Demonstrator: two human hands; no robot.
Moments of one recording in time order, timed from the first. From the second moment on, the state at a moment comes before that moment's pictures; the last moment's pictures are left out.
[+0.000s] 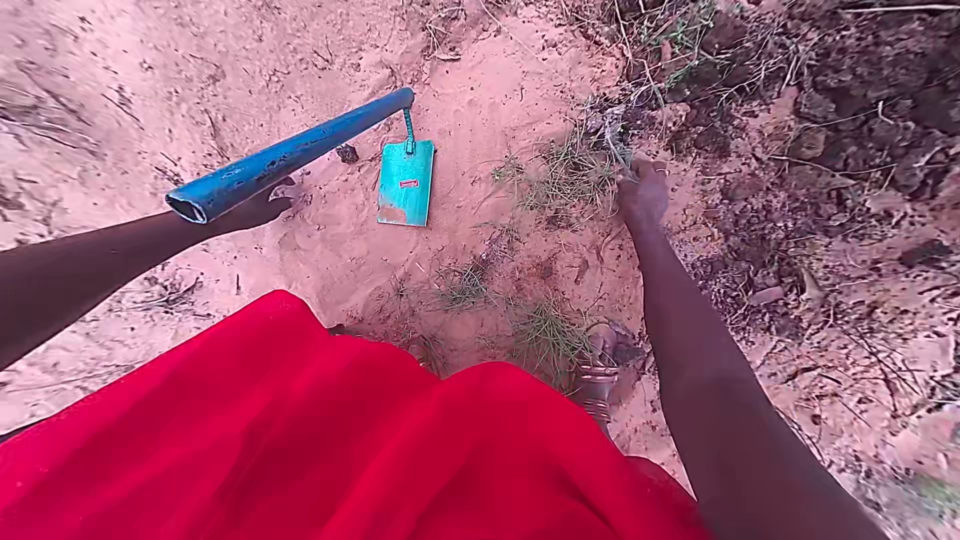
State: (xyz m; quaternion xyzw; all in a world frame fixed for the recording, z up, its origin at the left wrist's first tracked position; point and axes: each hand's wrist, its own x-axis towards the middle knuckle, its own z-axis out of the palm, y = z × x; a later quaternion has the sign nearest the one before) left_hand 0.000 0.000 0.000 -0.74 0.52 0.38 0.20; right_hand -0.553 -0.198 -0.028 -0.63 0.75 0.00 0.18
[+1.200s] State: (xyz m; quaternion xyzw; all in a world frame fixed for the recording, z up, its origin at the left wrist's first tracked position) left_hand -0.071 0.000 0.055 -0.63 0.58 0.42 0.30; right_hand -0.563 -0.073 -0.048 -0.44 0.78 -0.33 0.28
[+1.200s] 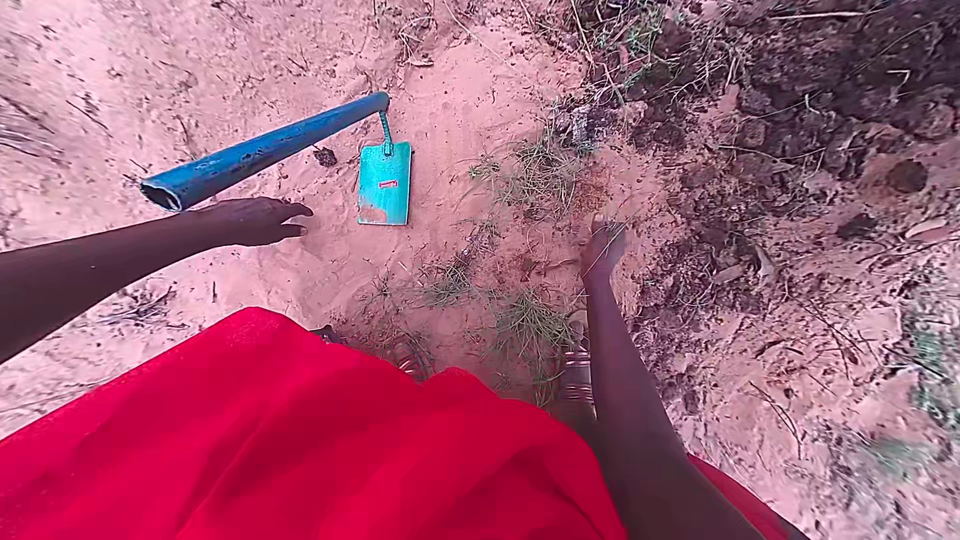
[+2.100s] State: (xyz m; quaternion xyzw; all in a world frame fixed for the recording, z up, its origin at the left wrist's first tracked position) left_hand -0.074 0.008 0.056 -0.63 0.56 0.45 0.31; right_hand -0.593 -0.236 -0.018 -0.57 0.79 0.02 0.25
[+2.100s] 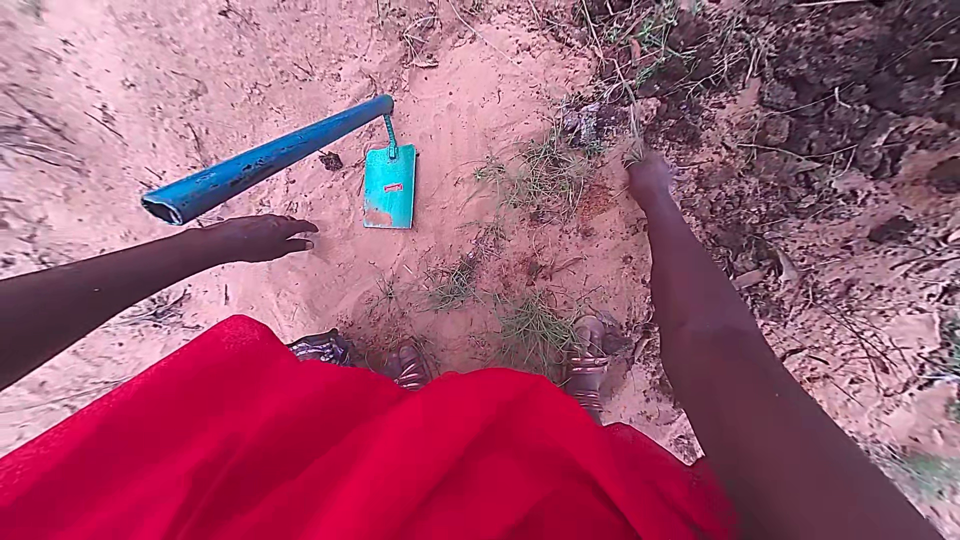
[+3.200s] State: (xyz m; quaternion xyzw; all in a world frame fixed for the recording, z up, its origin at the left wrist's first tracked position) left_hand -0.041 0.049 0.062 -0.65 0.54 0.43 0.32; right_hand -0.549 -0.218 -0.018 -0.75 0.62 0.14 0.18
